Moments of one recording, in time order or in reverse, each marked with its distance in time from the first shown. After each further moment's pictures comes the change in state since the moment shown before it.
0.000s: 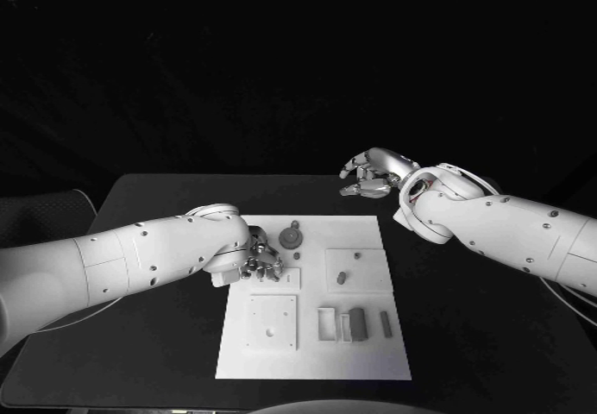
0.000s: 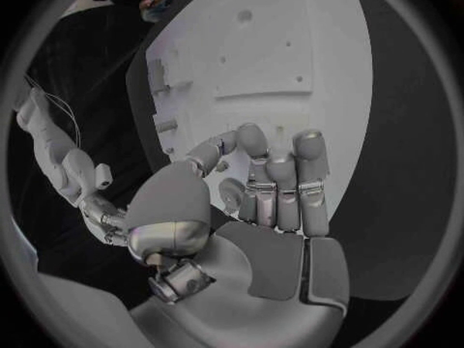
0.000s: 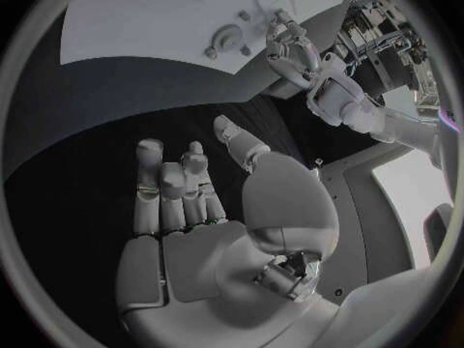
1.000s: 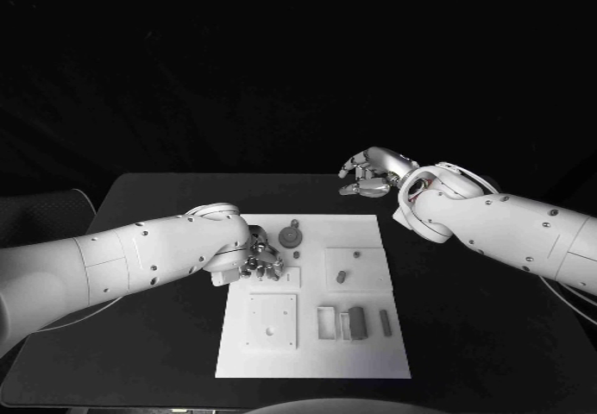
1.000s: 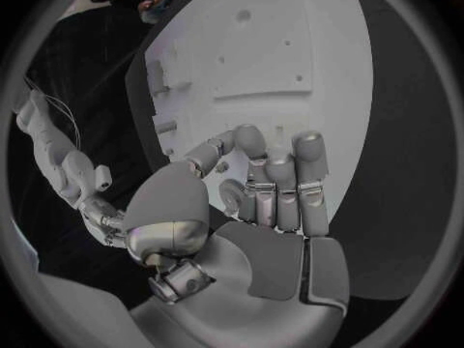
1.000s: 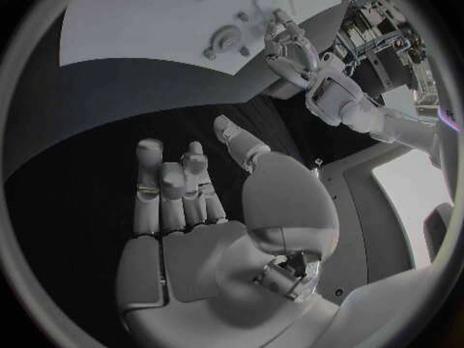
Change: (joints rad) left arm -0.003 0.004 0.001 -0.006 -0.009 0.004 0.005; left_hand -0.009 -0.040 0.037 0.007 -0.157 0.012 -0.012 0.015 0.001 -0.002 -0.003 0.039 -0.029 -0.001 -0.006 0.031 -0.038 0.000 -0.005 -0.002 0.012 0.000; right arm 0.000 -0.002 0.000 0.005 0.000 0.004 -0.001; right_hand 0.000 0.000 -0.003 0.003 0.000 -0.001 0.001 0.000 -0.001 -0.002 0.002 0.004 -0.002 0.001 -0.001 0.000 0.001 0.000 -0.002 0.002 0.000 0.000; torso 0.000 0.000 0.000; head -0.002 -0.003
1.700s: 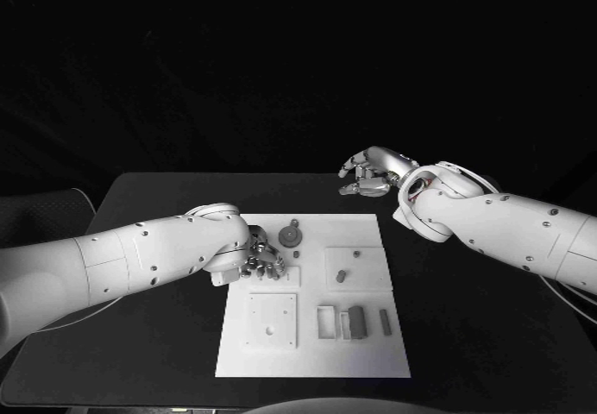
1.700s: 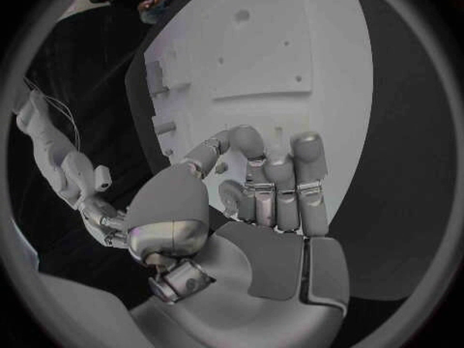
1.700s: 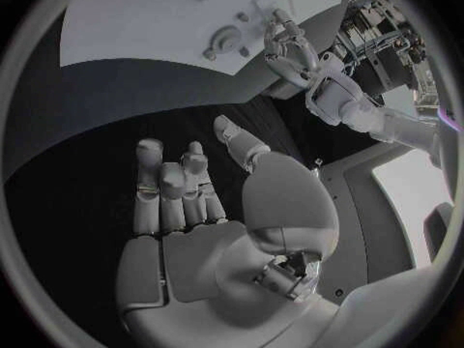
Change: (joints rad) left arm -0.002 0.001 -0.001 -0.002 -0.002 0.000 0.002; left_hand -0.040 0.000 -0.108 -0.016 -0.025 0.009 -0.009 0.005 0.023 -0.004 0.004 0.017 -0.021 -0.005 -0.016 0.019 -0.023 0.000 -0.009 -0.009 0.008 0.000; right arm 0.000 -0.001 0.000 0.001 0.000 0.002 -0.001; right_hand 0.000 0.000 0.000 0.000 0.000 0.000 0.000 0.000 -0.001 0.000 0.000 0.000 -0.002 -0.002 0.002 0.000 0.000 0.000 0.001 -0.001 -0.004 0.000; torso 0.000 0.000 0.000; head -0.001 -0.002
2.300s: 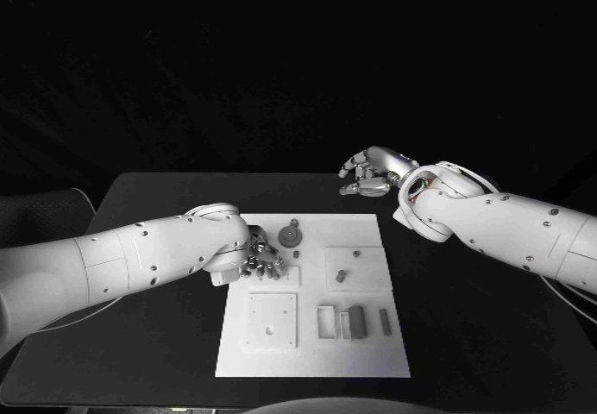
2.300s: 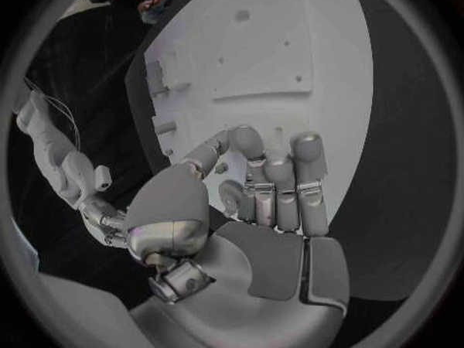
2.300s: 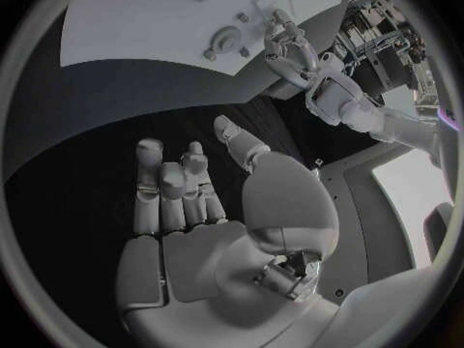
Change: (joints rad) left arm -0.001 -0.001 0.000 0.000 0.000 0.000 0.003; left_hand -0.013 -0.019 -0.003 0.026 -0.080 0.001 -0.001 -0.003 0.000 -0.001 0.001 0.009 -0.011 -0.002 -0.002 0.008 -0.011 0.000 -0.003 0.003 0.000 0.000; right arm 0.000 -0.001 0.000 0.000 0.000 0.002 -0.001; right_hand 0.000 0.000 0.000 0.000 0.000 0.000 0.000 0.000 0.000 -0.001 0.001 0.000 -0.001 0.002 -0.002 0.000 0.001 0.000 0.000 0.001 0.000 0.000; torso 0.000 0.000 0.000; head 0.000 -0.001
